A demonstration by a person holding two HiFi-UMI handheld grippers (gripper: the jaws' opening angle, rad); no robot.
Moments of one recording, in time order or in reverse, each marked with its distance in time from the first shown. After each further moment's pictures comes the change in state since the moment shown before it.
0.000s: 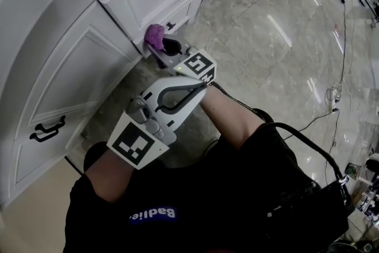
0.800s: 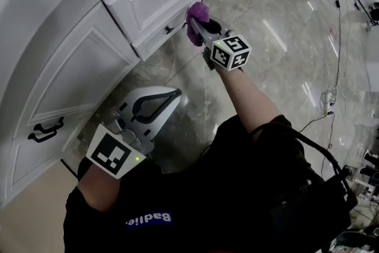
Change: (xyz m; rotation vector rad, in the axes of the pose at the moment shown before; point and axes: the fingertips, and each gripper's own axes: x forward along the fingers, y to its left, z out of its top) left arm -0.049 0.010 -0.004 -0.001 0.066 0.053; right arm -0.076 -0.138 0.037 -0.065 -0.012 -0.264
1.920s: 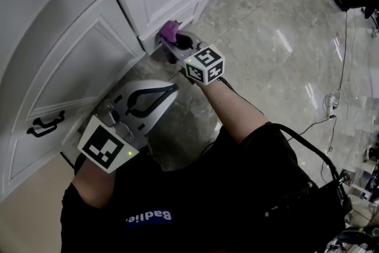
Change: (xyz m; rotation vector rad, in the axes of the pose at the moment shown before) left arm -0.015 0.013 -0.012 -0.001 0.025 -0.013; right arm 0.044 0.122 -0.062 0.021 0.104 0.227
